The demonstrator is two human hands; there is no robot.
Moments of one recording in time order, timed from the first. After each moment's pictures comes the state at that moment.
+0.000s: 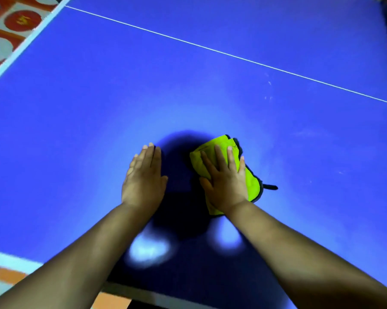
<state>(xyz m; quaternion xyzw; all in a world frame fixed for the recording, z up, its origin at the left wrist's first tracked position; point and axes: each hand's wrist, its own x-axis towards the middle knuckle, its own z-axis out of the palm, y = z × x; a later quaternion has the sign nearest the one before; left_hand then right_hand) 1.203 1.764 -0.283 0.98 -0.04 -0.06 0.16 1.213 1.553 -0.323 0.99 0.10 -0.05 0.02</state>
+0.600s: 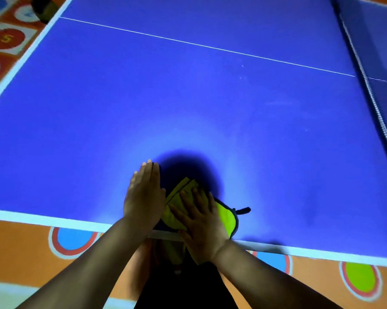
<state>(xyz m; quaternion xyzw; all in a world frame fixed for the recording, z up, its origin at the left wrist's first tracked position) 1.065 1.784 -0.268 0.99 -0.08 -0.07 0.13 0.988 1.618 -0.303 0.97 0.22 -0.09 -0.02</state>
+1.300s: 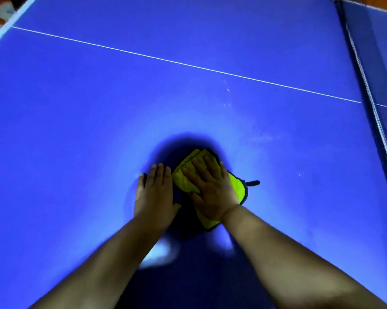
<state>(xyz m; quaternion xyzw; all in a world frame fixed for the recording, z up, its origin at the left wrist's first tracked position) 1.214 1.642 -0.259 0.98 -0.11 -0.18 0.01 1.220 1.465 -0.321 0.98 0.19 -0.05 -0.03</state>
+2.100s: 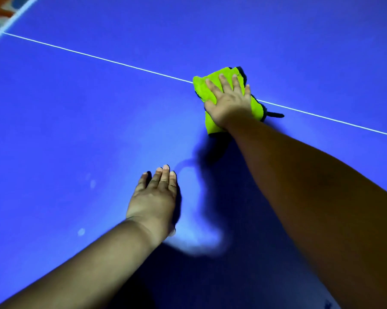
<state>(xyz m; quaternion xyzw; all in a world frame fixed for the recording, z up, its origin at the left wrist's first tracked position) 1.368 1.527 -0.277 0.94 -0.10 -0.30 -0.13 1.591 1.366 -0.334 0.99 0.07 -0.06 -0.08</state>
